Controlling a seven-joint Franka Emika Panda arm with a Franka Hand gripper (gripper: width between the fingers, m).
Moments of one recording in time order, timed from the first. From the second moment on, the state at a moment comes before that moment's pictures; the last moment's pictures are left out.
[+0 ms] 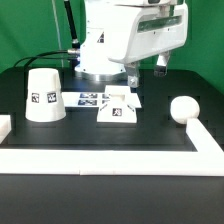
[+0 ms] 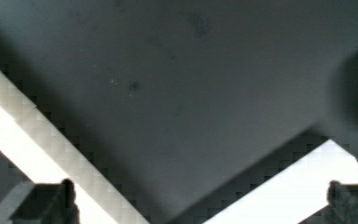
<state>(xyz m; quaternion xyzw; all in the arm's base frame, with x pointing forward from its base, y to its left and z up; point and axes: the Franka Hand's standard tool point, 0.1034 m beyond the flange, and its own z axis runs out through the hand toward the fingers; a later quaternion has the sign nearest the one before) 0.566 0.054 0.119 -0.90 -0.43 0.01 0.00</state>
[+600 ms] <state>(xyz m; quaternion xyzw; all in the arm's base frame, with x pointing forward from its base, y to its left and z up) 0.566 0.054 0.118 -0.90 -0.43 0.01 0.00</state>
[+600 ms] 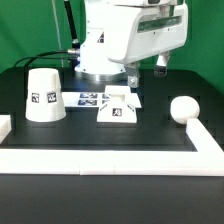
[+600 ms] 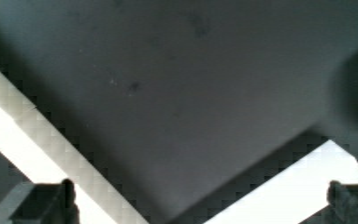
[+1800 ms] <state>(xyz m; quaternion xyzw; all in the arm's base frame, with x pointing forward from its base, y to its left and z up) 0.513 0.025 0.098 -0.99 -0.12 0.02 0.00</state>
